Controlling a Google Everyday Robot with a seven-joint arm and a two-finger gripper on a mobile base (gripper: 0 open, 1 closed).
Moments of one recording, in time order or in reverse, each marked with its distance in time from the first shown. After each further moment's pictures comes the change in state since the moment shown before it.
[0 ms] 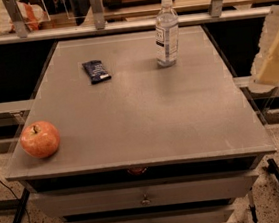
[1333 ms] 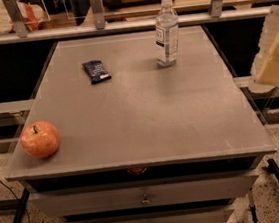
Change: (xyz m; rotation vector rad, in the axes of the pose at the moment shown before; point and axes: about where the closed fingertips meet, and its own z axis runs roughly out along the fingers) arm 0.000 0.000 0.000 0.000 0.000 0.000
